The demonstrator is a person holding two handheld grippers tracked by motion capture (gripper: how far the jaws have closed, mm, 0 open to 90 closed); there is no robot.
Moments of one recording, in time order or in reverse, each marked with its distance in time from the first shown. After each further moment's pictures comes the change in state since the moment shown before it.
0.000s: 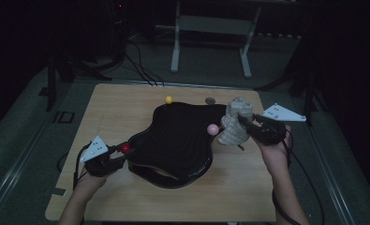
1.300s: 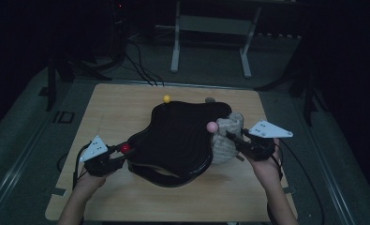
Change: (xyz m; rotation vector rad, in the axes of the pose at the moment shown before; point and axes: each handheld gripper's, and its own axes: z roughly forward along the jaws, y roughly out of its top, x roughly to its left) left arm 0.002 0.000 0.000 -0.002 -0.014 -0.001; right arm 0.038 -0.023 0.000 0.036 0.103 -0.067
